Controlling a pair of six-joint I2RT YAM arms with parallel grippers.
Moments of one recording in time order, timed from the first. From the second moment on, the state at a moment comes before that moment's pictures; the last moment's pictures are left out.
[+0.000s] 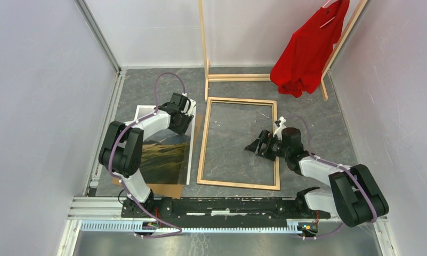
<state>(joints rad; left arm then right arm) -0.36 1.74 1.05 -0.43 -0.13 0.16 0.30 1.26 0.26 0.39 -0.48 0.78</state>
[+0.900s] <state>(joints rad) -0.39 1.74 1.05 -0.41 -0.11 0.16 0.45 1.13 0.32 0.05 -0.38 0.82</state>
